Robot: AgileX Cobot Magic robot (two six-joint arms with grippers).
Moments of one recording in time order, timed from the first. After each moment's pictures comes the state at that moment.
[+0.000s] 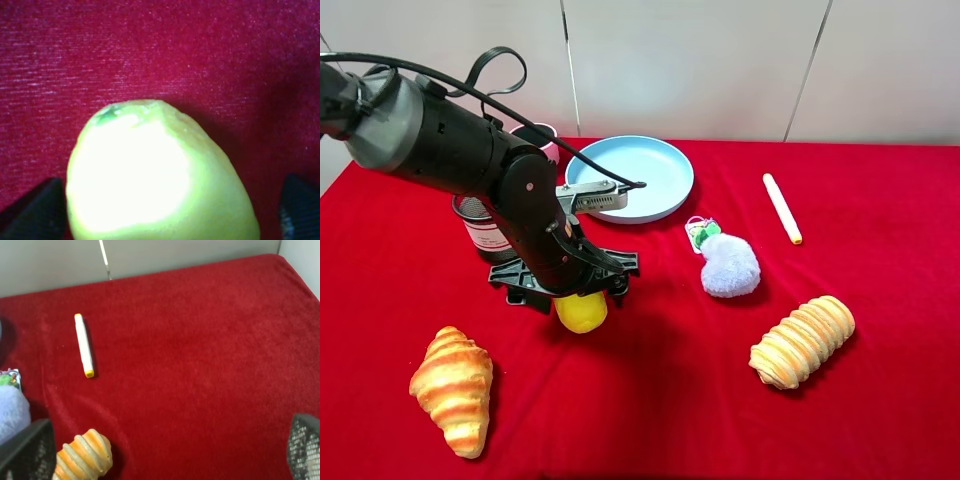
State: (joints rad) left arm -0.74 1.92 -0.97 -0.03 0.37 -0.68; right arm -0.03 -0.01 -0.50 -0.09 1.02 0.13
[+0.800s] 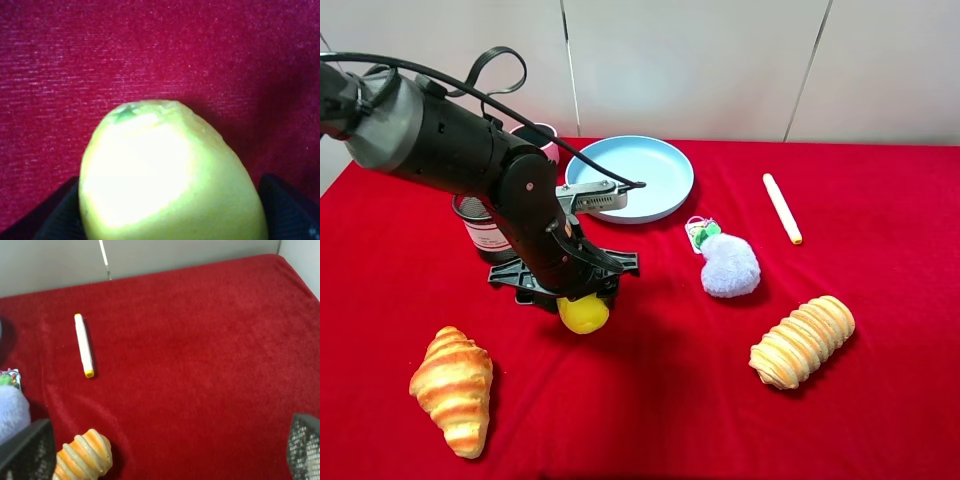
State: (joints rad) left arm -0.74 1.92 -0.97 -0.03 0.37 -0.68; right arm -0.03 -0.01 -0.50 -0.09 1.02 0.13
